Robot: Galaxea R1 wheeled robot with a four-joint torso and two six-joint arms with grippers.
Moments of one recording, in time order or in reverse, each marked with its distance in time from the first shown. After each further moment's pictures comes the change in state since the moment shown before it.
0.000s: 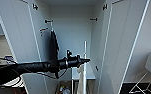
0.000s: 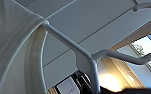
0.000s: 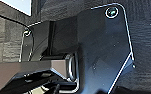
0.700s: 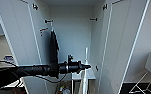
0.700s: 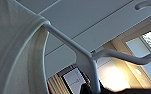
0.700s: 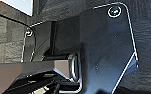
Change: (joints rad) left arm 0.038 -0.011 0.056 0.019 0.110 -0.011; right arm 0.001 0.010 0.000 0.000 0.000 0.004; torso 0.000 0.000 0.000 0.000
